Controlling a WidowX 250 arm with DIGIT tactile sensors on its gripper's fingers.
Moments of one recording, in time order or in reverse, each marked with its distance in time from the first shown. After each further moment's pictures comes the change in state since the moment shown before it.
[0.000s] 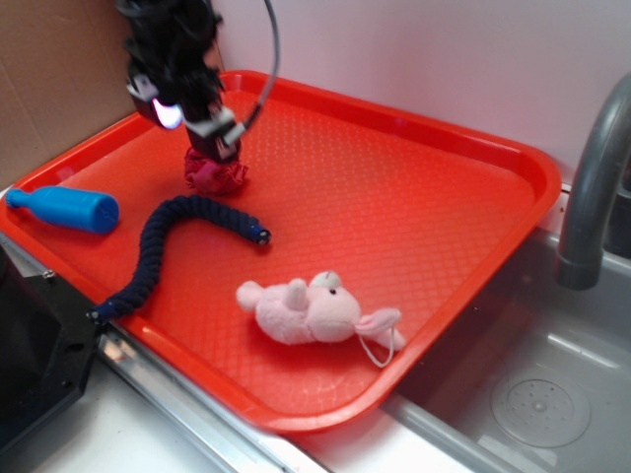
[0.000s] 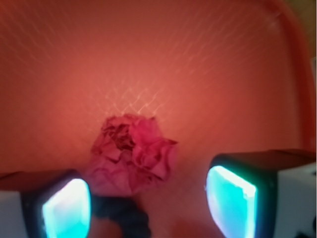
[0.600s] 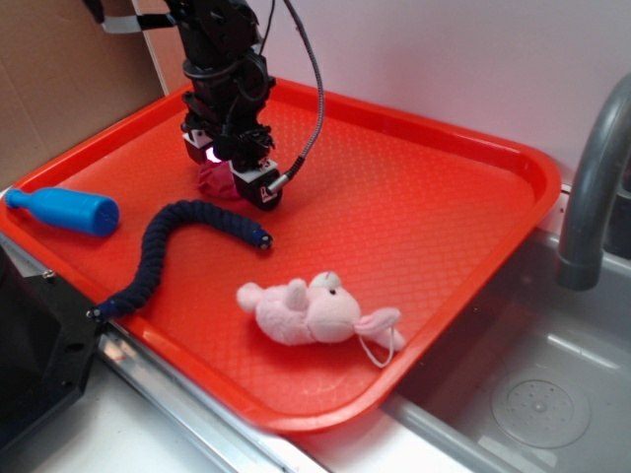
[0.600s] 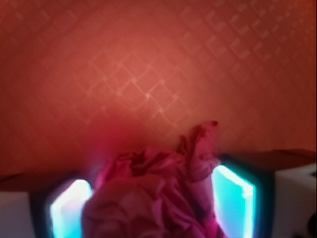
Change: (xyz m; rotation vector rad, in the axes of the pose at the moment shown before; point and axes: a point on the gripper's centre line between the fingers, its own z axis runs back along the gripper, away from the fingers) arm 0.015 -0.013 -0.049 0.011 0.034 -0.049
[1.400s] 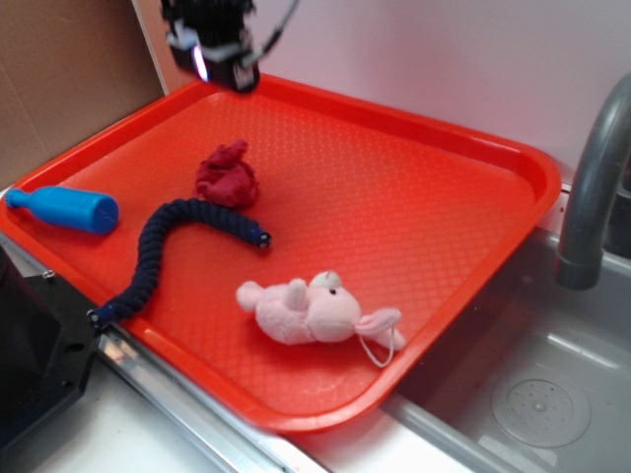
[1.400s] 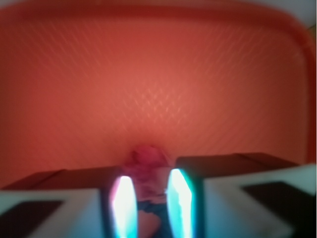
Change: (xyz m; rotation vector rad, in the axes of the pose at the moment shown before) arm 0.008 -0.012 0.124 -0.129 -0.046 0.011
